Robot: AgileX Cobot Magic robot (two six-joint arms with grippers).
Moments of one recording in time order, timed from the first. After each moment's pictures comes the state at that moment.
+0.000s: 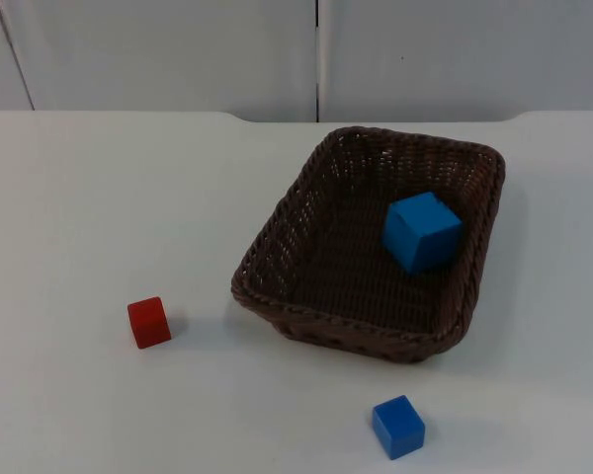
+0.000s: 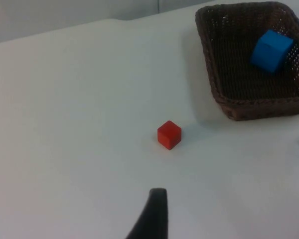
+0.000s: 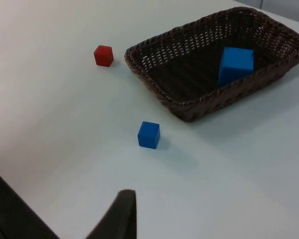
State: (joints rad) right arm 0.69 0.00 -0.52 0.01 1.09 -0.01; left arm -0.30 0.00 -0.50 -0.10 1.07 0.08
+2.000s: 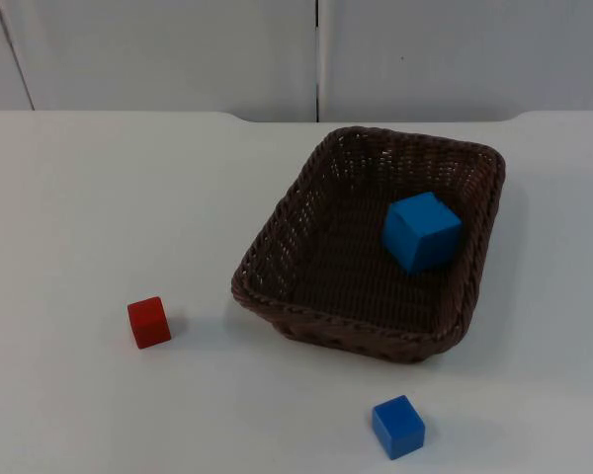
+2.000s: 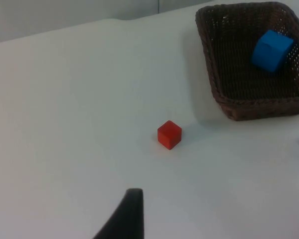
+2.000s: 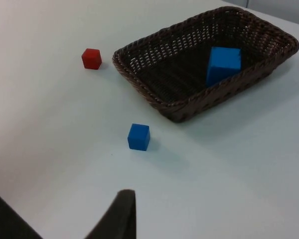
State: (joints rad) right arm 0.64 0.00 -0.52 0.01 1.09 -0.01; left arm -0.30 0.00 -0.50 -0.10 1.07 0.08
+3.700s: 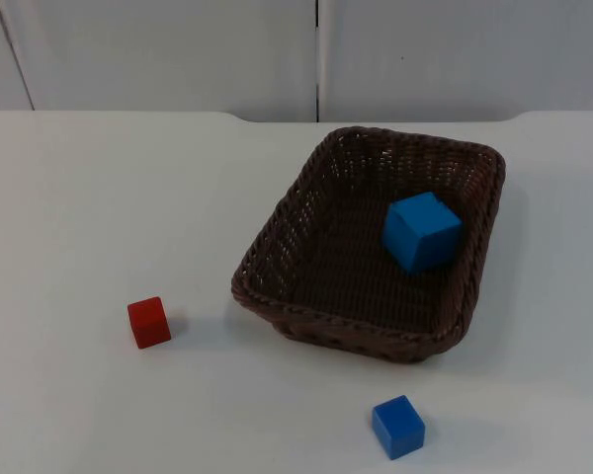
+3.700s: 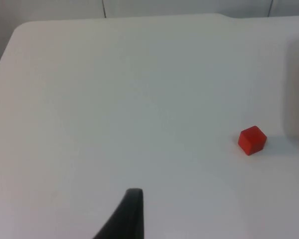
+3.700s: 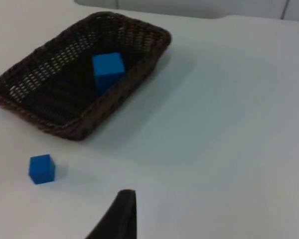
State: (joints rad) right arm 0.23 0.00 -0.52 0.01 1.09 -0.01; left arm 0.04 0.00 -0.50 -0.09 1.07 0.08
